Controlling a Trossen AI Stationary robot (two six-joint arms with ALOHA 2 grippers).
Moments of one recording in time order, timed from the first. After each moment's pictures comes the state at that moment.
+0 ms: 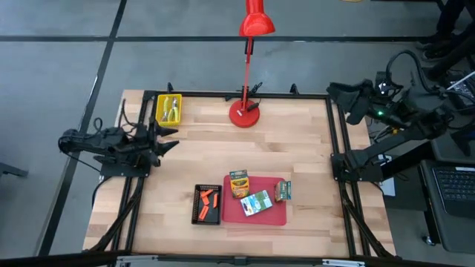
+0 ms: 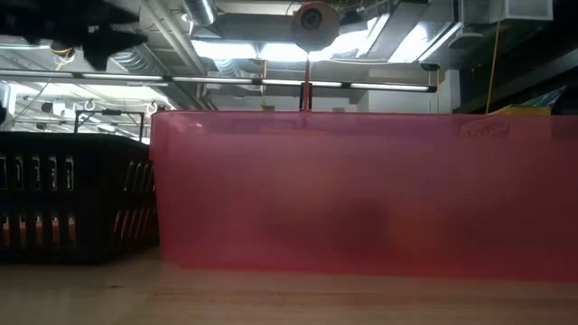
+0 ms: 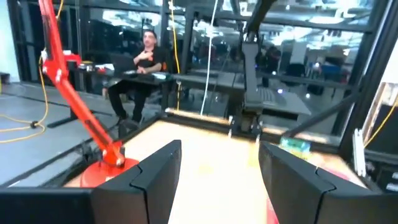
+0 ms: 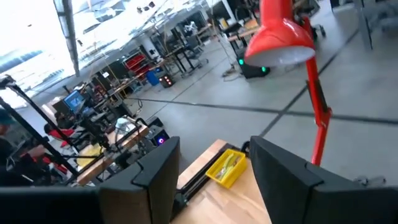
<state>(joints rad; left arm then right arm) -0.18 0.05 0.27 -0.15 -0.44 -0.12 0.37 0.91 1.56 -0.71 0.88 0.59</state>
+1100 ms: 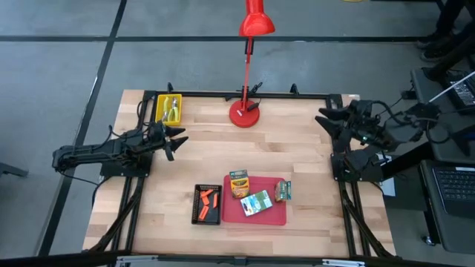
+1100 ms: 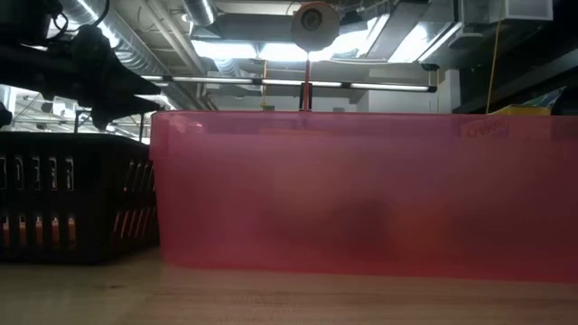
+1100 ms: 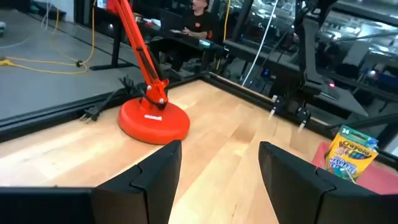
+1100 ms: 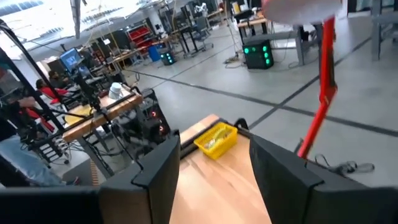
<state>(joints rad) 0.14 0.06 0.05 -0.08 -0.30 -0.35 0.59 0.80 1.22 -0.60 1.03 0.55</state>
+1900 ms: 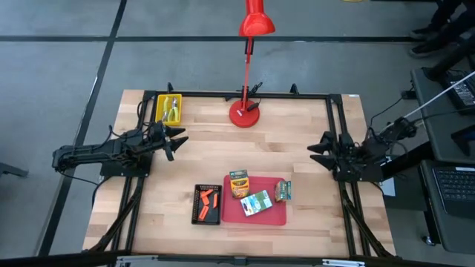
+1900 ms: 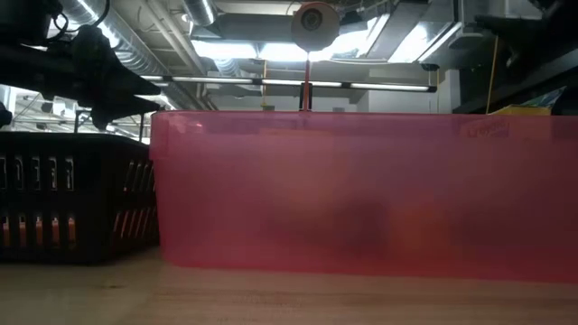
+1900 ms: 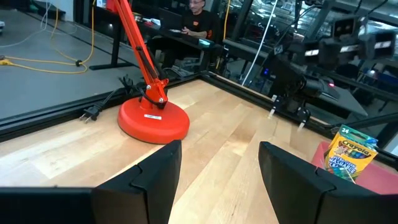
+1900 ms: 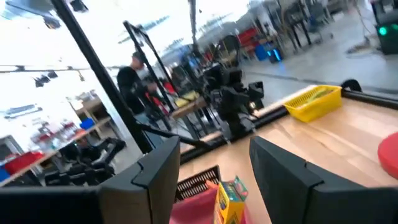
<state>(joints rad) 0.14 0.06 0.05 -0.08 -0.30 -0.35 0.60 0.12 0.21 0.07 0.60 0.40</state>
